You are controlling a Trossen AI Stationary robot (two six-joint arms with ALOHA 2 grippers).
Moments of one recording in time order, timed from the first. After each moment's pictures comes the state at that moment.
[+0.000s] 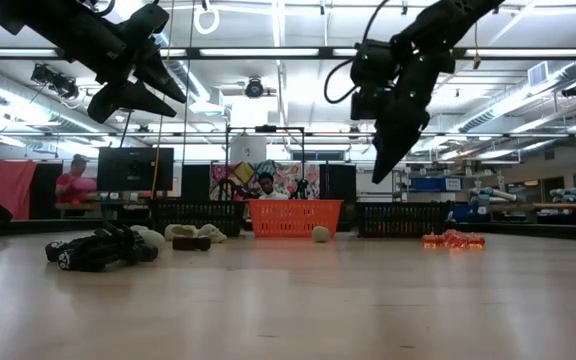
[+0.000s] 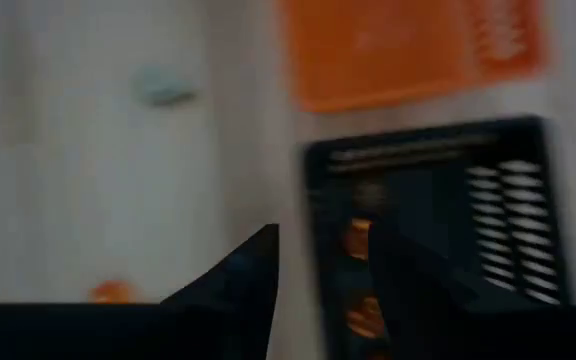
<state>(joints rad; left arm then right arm) 0.08 0.77 0.55 -0.28 -0.40 -0.75 -0.43 1.57 1.09 -0.66 -0.14 -0.26</state>
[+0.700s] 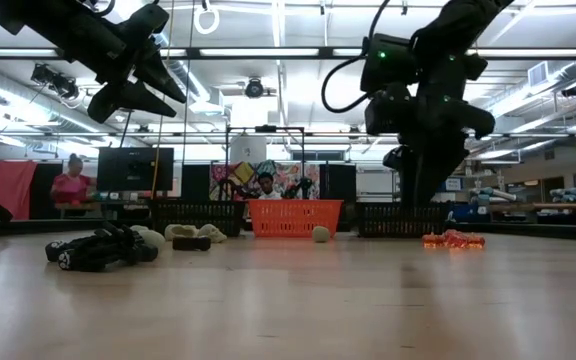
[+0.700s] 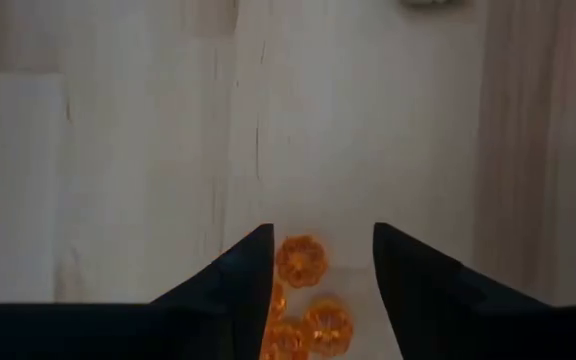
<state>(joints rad) 0.08 0.77 0.55 -0.28 -0.40 -0.75 -0.16 1.57 0.90 -0.57 -0.20 -0.17</state>
